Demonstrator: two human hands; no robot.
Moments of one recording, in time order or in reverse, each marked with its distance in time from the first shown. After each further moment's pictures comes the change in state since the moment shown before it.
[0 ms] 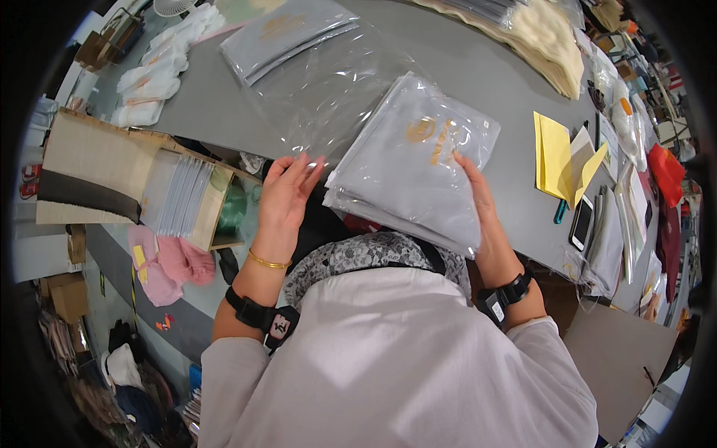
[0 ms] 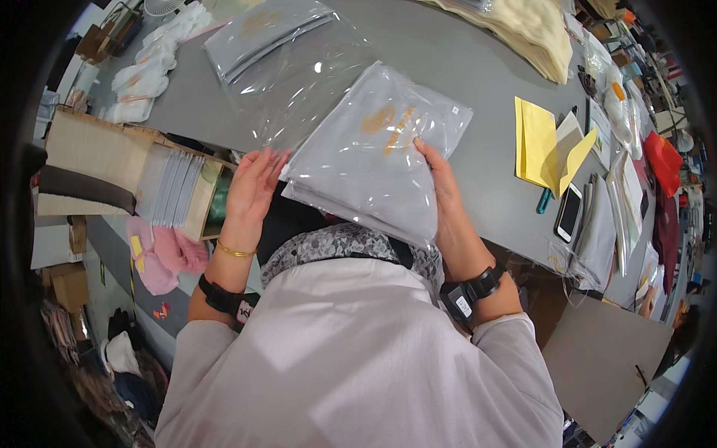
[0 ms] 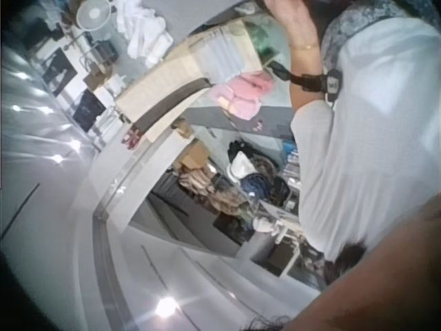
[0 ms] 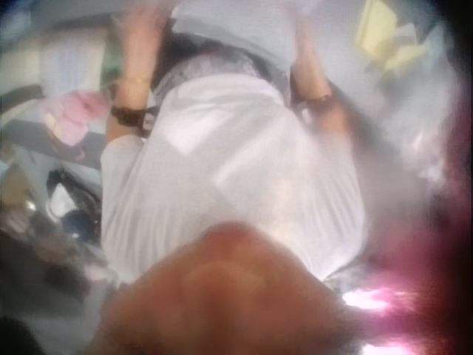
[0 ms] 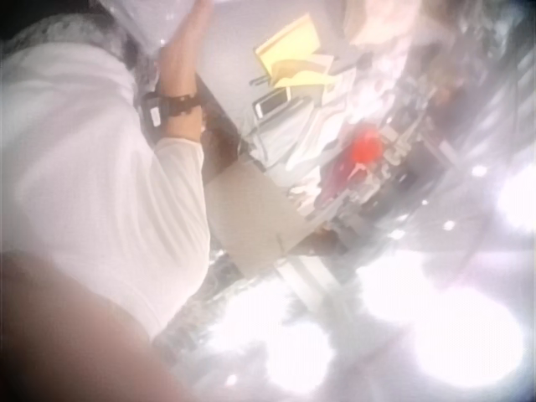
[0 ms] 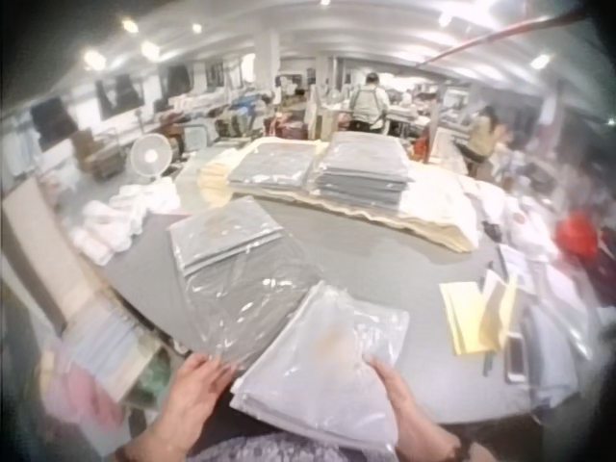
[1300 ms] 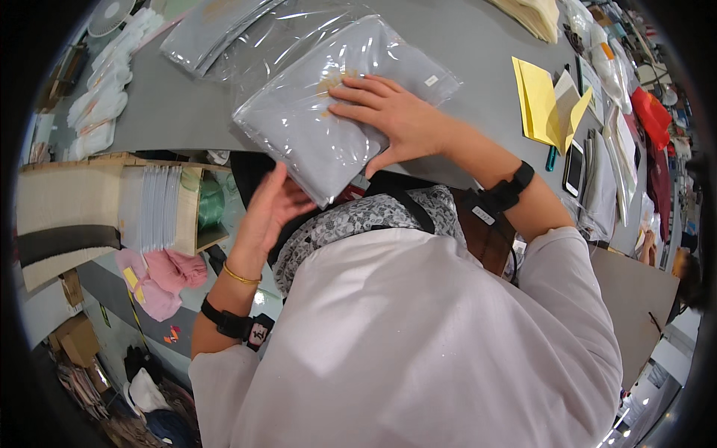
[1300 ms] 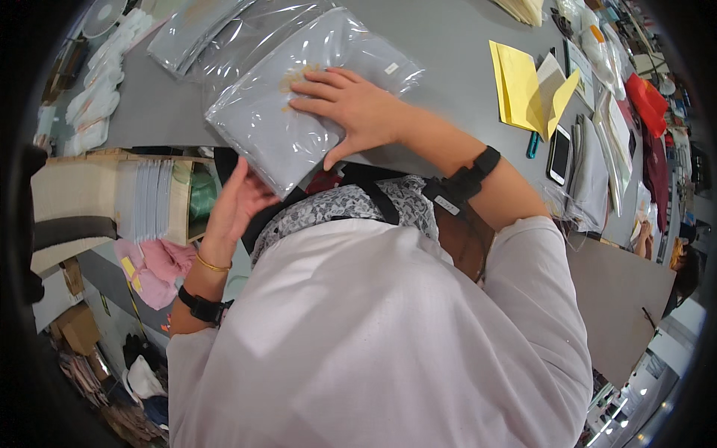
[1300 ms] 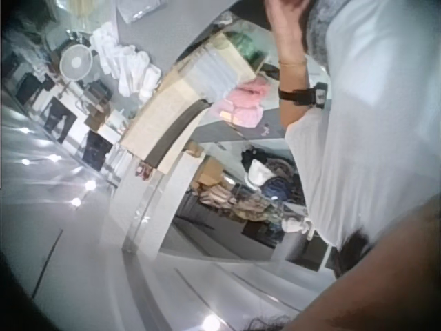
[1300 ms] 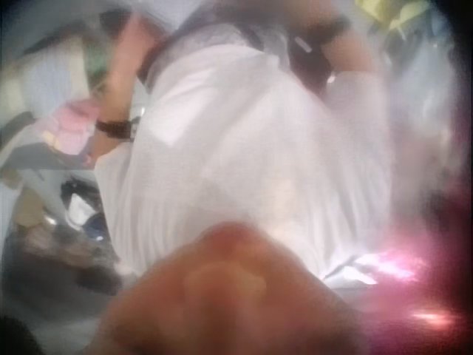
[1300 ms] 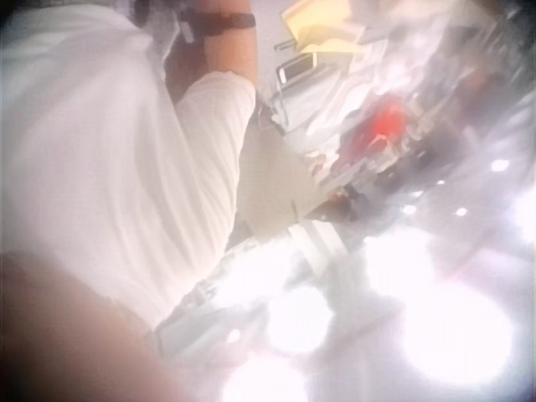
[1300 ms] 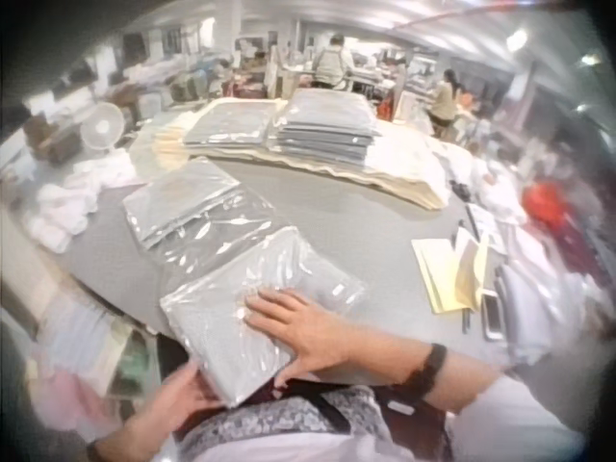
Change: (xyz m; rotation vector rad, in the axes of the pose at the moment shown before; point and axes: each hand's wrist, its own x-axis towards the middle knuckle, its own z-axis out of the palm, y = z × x) left_hand -0.018 0.001 -0.033 0.405 -0.238 -0.436; right_hand 0.056 -0.017 0.050 -2.200 -0.807 -1.185
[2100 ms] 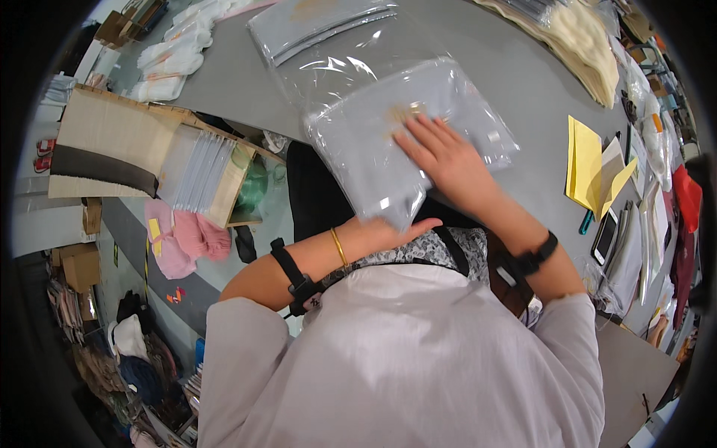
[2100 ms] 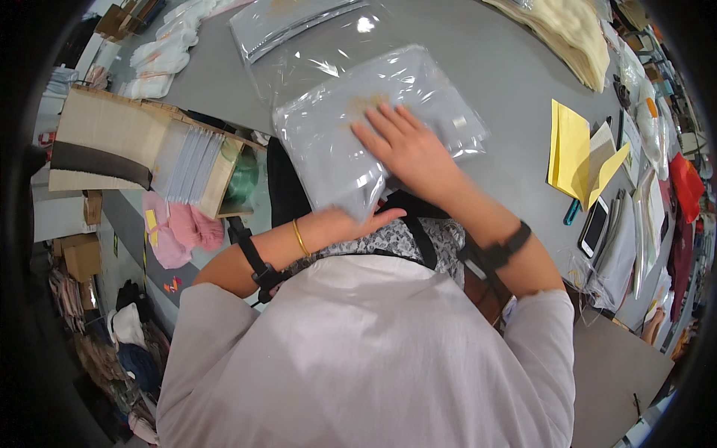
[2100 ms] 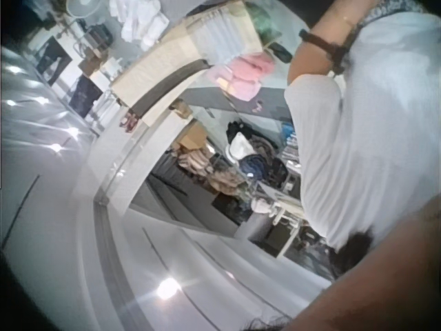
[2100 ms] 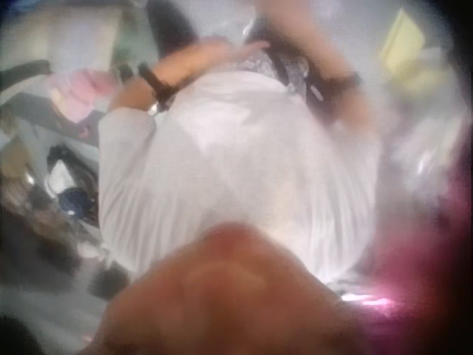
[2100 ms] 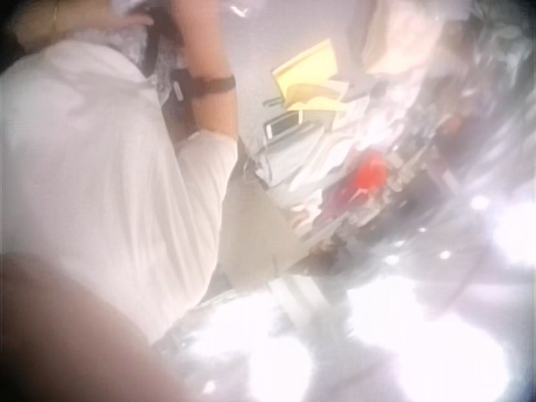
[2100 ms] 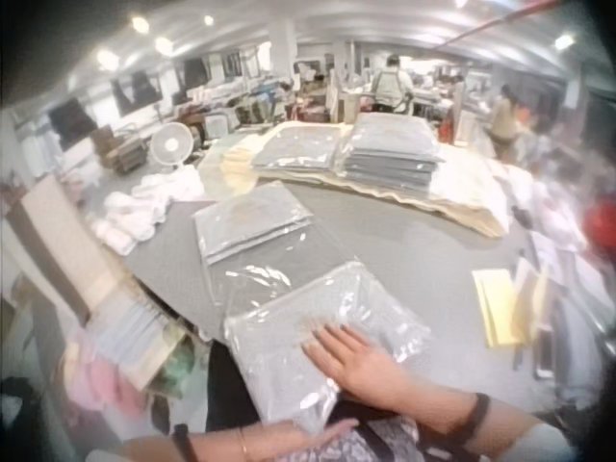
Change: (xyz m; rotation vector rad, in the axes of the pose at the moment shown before) left_hand 0.035 -0.062 0.085 1.648 -0.073 0.663; right_hand 0.018 -0.036 0.003 -0.291 0.143 0.020
